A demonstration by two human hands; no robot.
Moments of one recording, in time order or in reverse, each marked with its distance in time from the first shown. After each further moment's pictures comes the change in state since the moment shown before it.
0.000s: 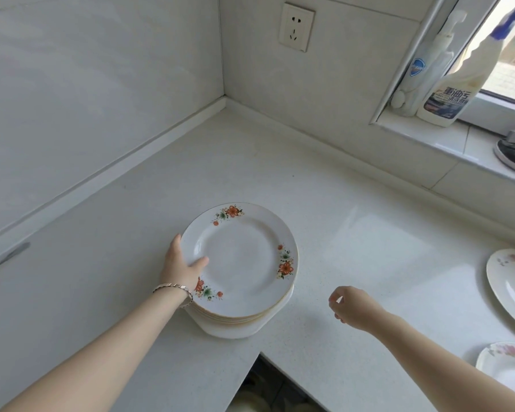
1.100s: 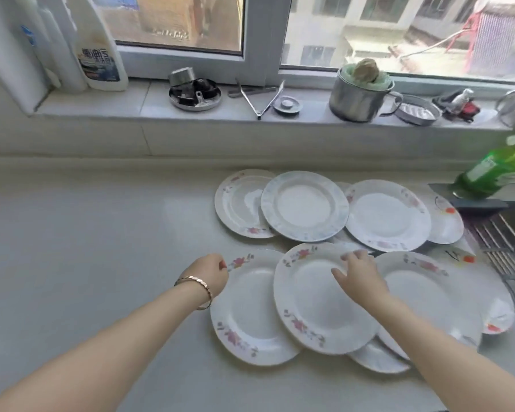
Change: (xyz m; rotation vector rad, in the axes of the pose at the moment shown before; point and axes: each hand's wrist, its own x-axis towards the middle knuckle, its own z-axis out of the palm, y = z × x) left_hand -0.250 0.189 0.424 0.807 -0.730 0.588; right_hand -0.180 0.446 -0.052 0.236 0.482 0.640
